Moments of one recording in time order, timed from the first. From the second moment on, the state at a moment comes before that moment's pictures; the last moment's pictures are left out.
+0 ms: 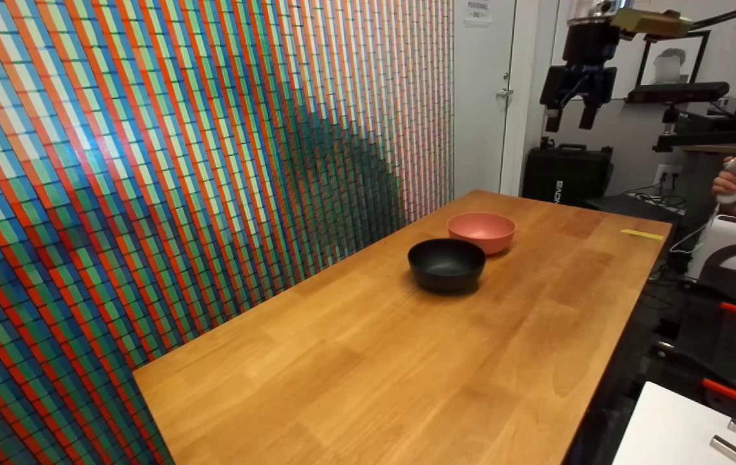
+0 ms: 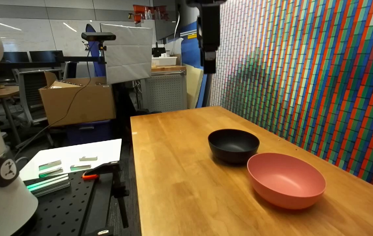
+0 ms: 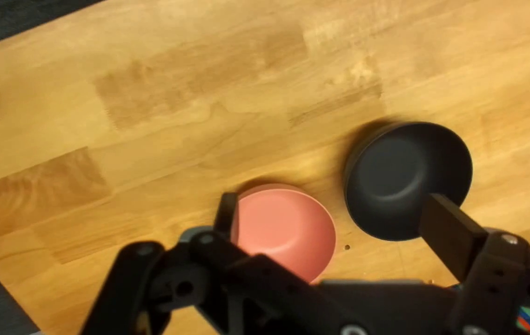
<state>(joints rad) -0.04 -0.34 -0.01 -2.45 0.07 2.16 0.19</state>
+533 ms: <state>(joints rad) 0.00 0.09 0.05 -2.30 0.07 2.35 0.42</state>
